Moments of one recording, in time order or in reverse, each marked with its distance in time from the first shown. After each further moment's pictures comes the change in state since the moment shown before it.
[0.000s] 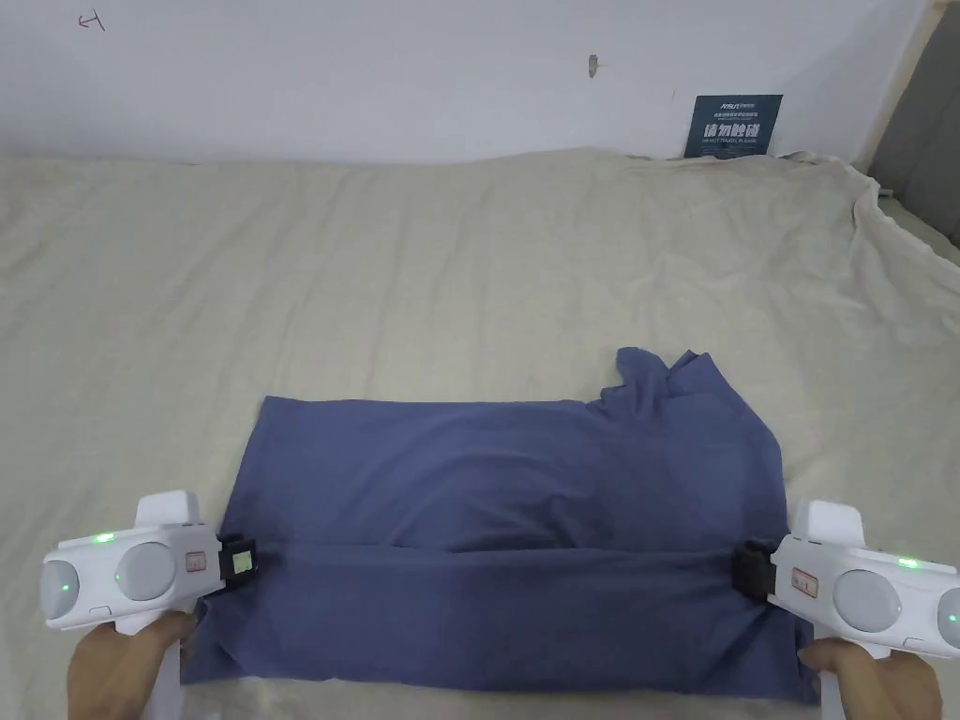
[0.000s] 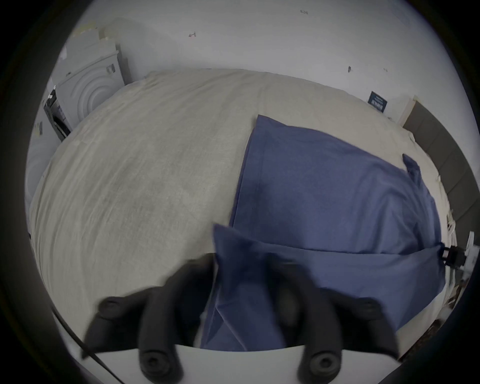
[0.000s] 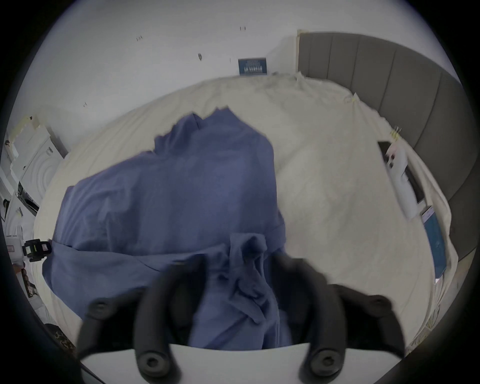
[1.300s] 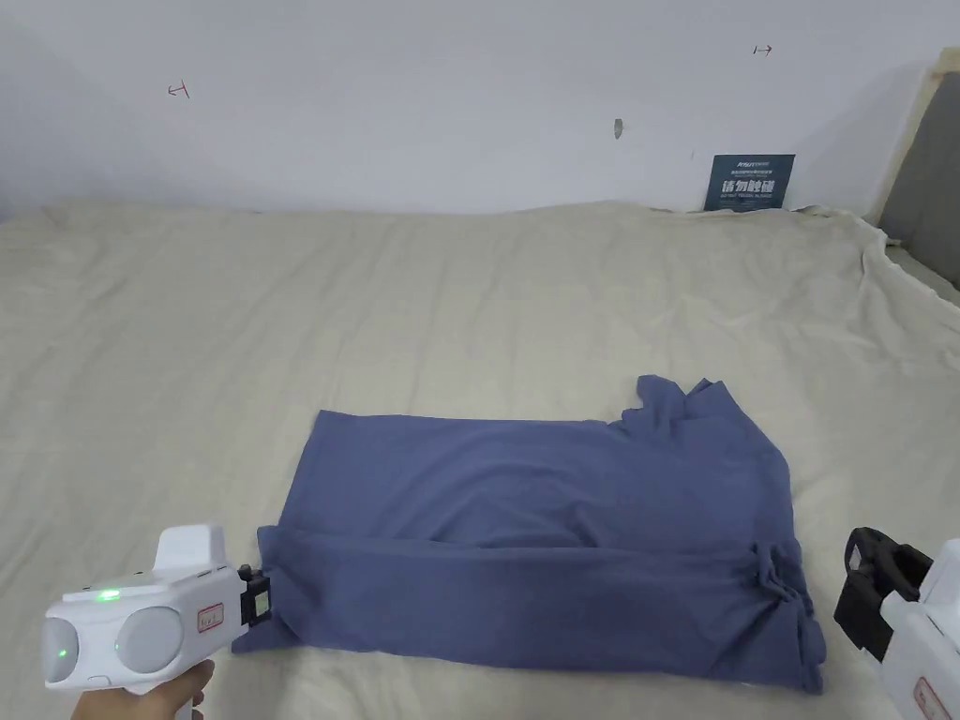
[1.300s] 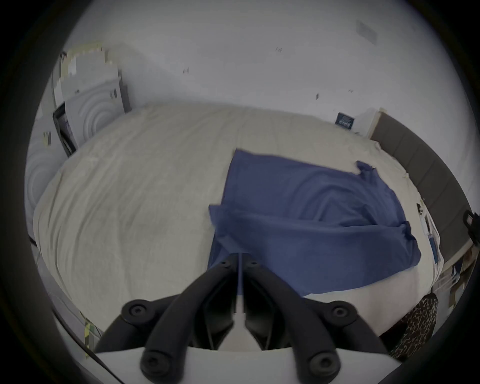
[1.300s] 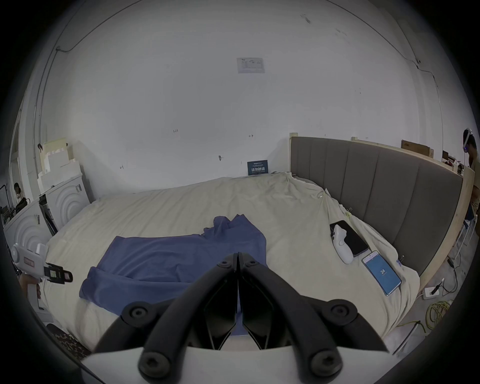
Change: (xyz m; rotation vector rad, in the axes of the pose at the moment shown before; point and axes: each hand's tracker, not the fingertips) left arm -0.020 -0.061 0.096 0.104 -0.061 -0.051; right arm -0.021 -0.063 0.207 0.528 0.029 0.024
